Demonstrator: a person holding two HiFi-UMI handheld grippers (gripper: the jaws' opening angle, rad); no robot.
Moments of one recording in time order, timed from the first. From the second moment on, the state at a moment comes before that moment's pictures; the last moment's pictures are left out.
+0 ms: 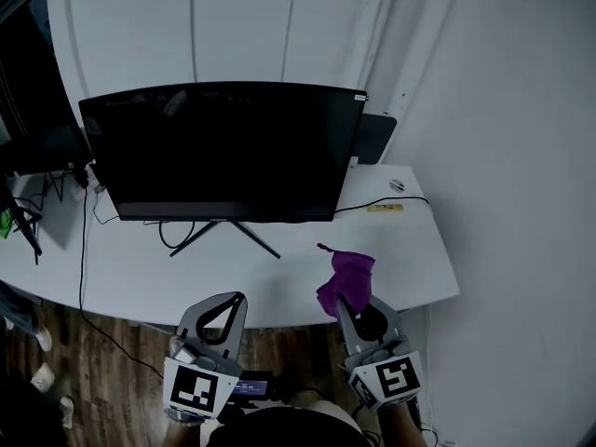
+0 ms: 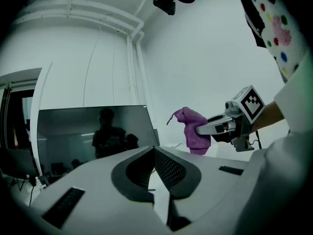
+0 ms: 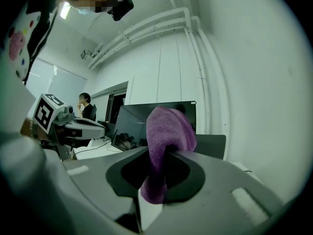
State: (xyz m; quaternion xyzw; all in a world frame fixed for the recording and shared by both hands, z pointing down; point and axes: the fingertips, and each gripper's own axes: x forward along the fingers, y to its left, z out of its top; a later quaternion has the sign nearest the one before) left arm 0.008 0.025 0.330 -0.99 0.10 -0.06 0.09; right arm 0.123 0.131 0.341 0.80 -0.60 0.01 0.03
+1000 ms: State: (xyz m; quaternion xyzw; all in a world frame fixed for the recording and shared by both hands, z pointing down) left arm -0.001 -0.041 0.325 -0.99 0.09 -0.04 0.10; right arm 0.228 0.078 0.257 0.85 -0.51 -0.10 0.09
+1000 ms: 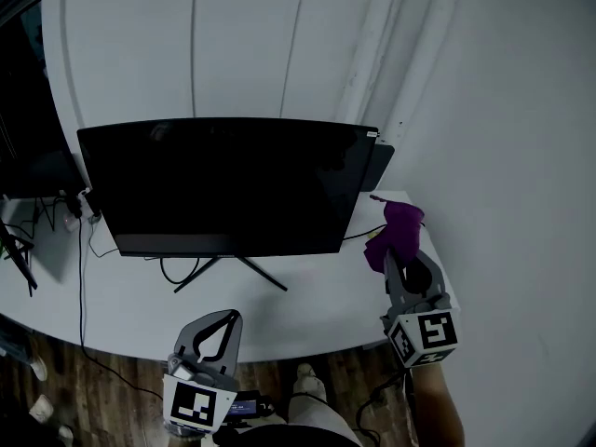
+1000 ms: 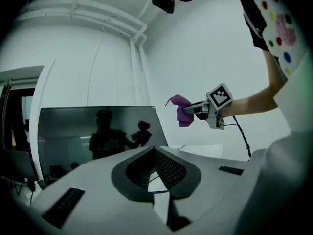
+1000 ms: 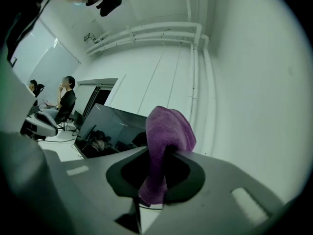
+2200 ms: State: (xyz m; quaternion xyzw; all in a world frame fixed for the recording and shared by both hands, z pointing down) left arm 0.033 -0.067 0.316 -0.98 0.17 -0.04 0.09; right arm 0.390 -0.016 0.188 0.86 -0.48 -0.13 0.12
